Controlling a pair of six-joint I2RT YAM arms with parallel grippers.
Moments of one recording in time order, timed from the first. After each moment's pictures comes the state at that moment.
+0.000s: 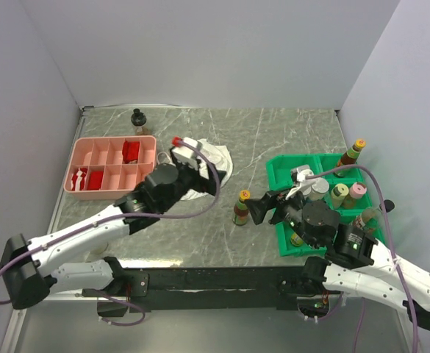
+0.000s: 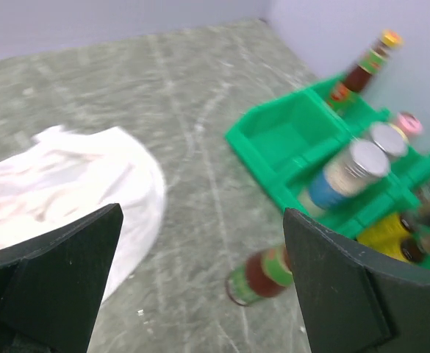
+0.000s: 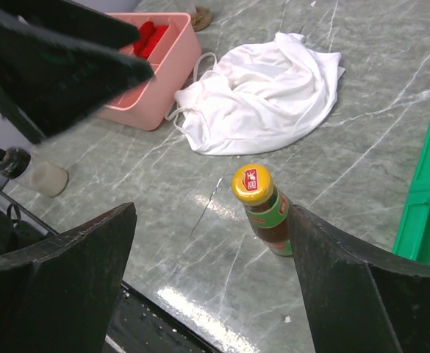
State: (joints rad) left arm -0.95 1.13 0.90 0.12 -0.28 -0.28; right arm 1.07 0.55 0.75 -0.44 0.49 0.48
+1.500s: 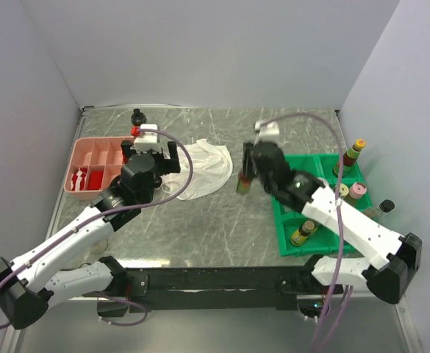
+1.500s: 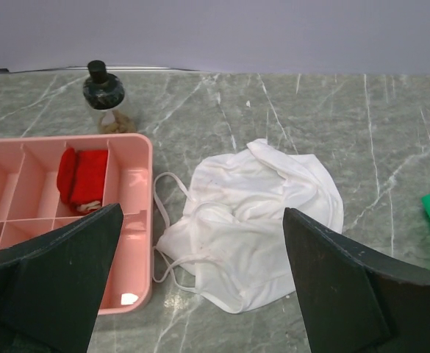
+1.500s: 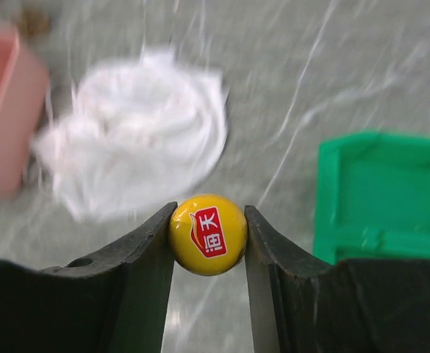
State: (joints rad) left arm -0.74 1.02 0.92 -0.09 -0.65 -0.20; right arm 0.81 1.15 1.06 -0.46 0.52 0.38
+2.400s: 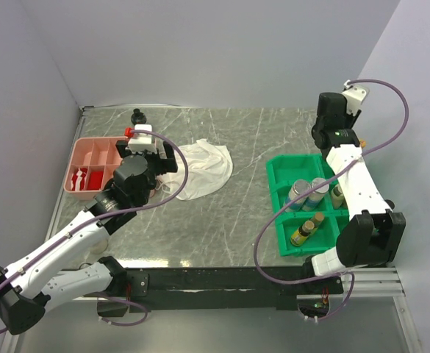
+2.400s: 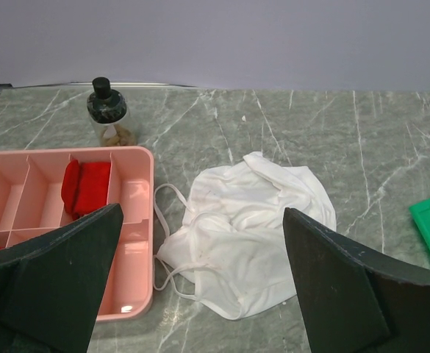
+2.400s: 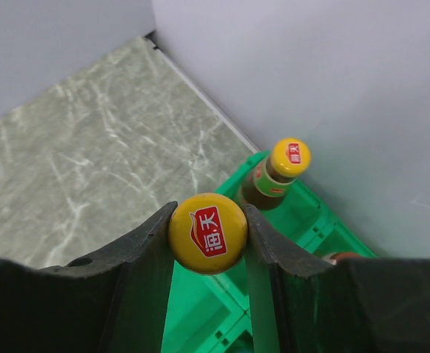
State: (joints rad) left arm -0.74 0.95 0.91 -0.07 -0.65 -0.18; right arm 0.05 1.45 1.39 -0.41 0.76 0.26
